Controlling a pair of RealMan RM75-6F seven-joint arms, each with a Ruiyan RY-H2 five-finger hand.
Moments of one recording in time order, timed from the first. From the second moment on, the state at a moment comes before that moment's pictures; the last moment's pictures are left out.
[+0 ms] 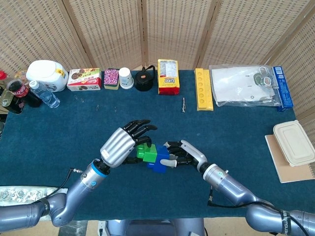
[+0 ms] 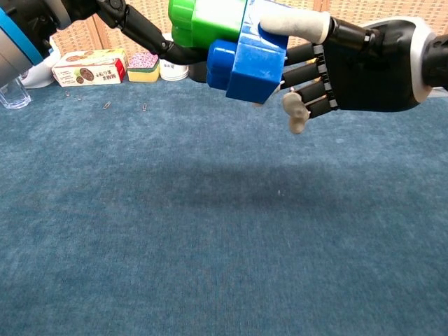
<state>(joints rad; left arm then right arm) -0.69 -1.53 -0.24 -1.75 1.64 1.20 0.13 0.64 -1.18 0.44 -2.03 -0.88 0.51 0.59</state>
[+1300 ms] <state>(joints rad) -0.54 -1.21 -0.05 -1.75 1.74 1.36 0.05 0.72 -1.28 0.30 -1.84 -0.96 0.69 0.33</state>
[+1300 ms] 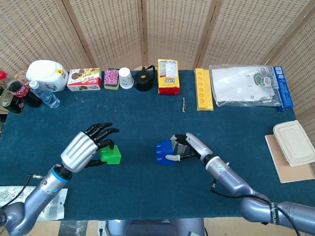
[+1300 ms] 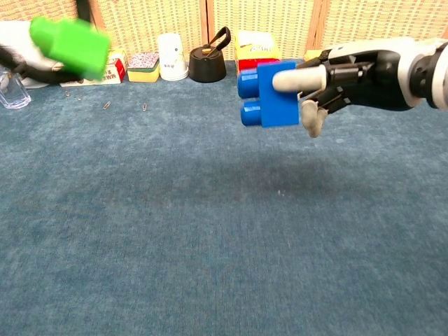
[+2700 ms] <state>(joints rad) -0.63 -1.45 -0.09 -1.50 1.48 1.02 0.24 0.63 -1.32 0.13 -1.71 -1.30 1.06 -0.07</state>
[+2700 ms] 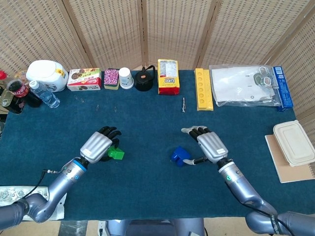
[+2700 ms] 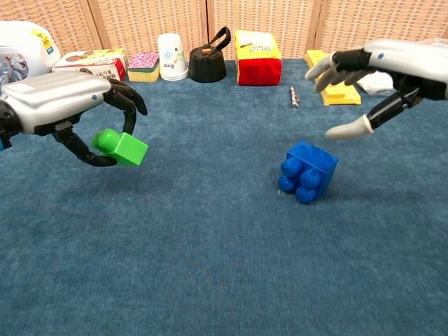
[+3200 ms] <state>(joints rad) -0.58 -1.34 -0.09 -1.63 1.41 1.11 0.30 0.54 -1.29 0.17 -1.65 -1.33 1.24 -0.02</state>
